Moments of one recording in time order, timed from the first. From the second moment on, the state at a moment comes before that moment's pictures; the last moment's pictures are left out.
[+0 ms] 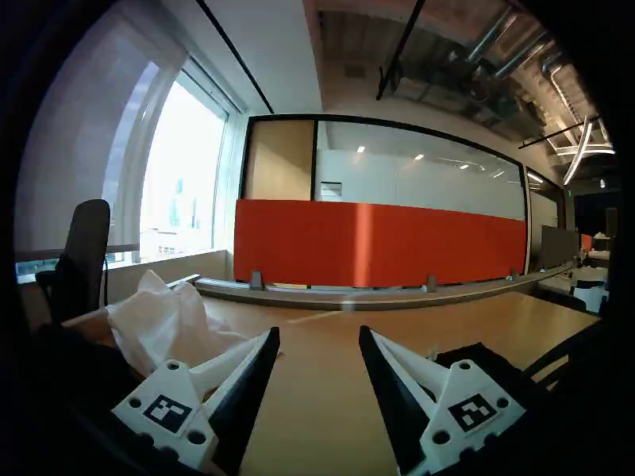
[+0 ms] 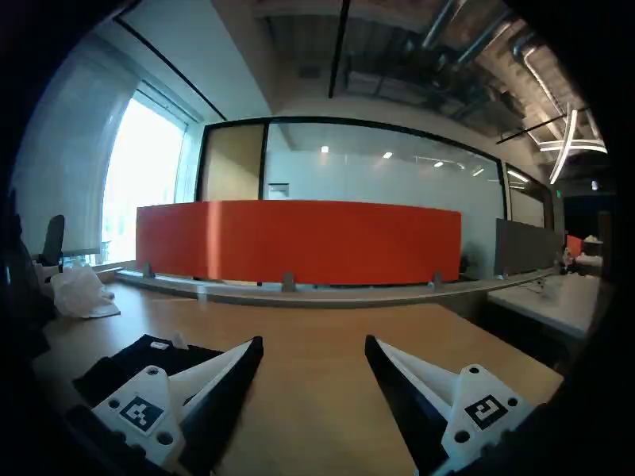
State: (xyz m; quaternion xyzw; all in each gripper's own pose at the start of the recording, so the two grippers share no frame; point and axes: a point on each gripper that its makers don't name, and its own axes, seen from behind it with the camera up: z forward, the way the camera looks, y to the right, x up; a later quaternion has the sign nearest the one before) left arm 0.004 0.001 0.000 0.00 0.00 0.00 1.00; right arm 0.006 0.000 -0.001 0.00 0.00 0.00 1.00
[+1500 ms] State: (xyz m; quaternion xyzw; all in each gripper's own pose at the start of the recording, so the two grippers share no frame) left arm 0.069 0.047 -0.016 -0.10 -0.13 0.08 0.98; right arm 0.113 -0.036 -0.029 0.09 -0.08 -0.07 0.99
